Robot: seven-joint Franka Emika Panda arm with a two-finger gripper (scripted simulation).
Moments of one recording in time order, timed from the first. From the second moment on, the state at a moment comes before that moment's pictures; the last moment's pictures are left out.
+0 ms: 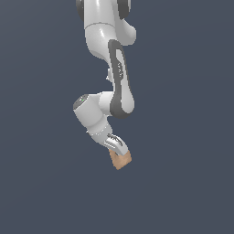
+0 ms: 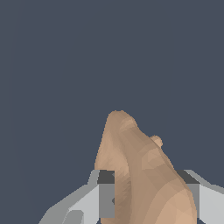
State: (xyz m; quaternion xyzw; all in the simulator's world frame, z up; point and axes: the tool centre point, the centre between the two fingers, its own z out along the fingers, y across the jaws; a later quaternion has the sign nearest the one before) arm 0.081 -0.011 0.071 -0.91 0.32 -0.07 0.25
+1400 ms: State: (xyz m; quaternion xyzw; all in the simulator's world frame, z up) arm 0.049 -0.125 0.183 -0.91 0.33 -0.07 0.25
